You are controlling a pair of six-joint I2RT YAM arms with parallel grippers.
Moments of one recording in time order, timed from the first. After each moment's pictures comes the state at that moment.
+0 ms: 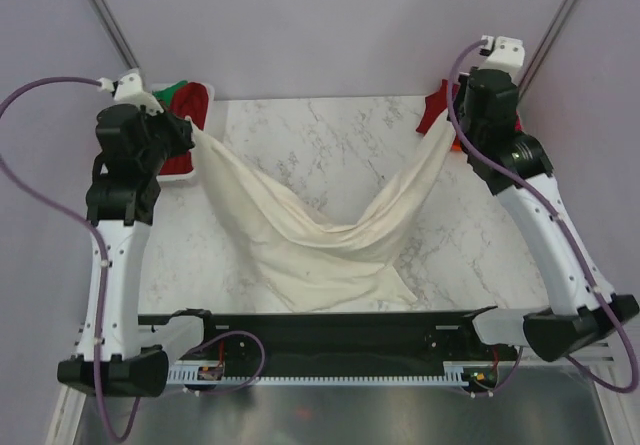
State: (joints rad) left arm 0.01 1.03 1.43 -0.55 0.02 -0.31; right arm 0.36 1.26 1.60 -0.51 0.62 0.21
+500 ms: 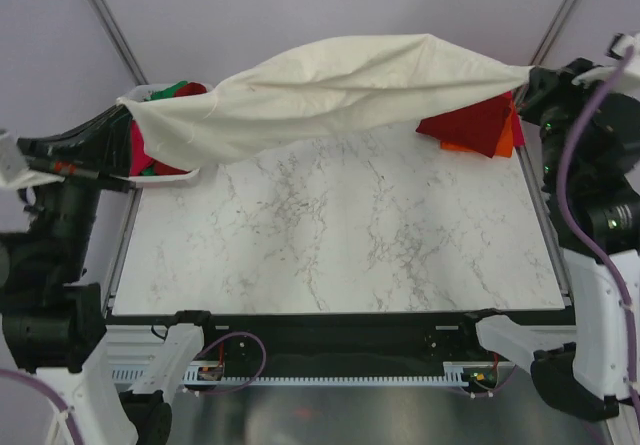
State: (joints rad) left arm 0.01 0.82 1.73 -0.46 0.22 -0.30; right arm 0.21 1.13 1.79 -0.59 0.42 0.27
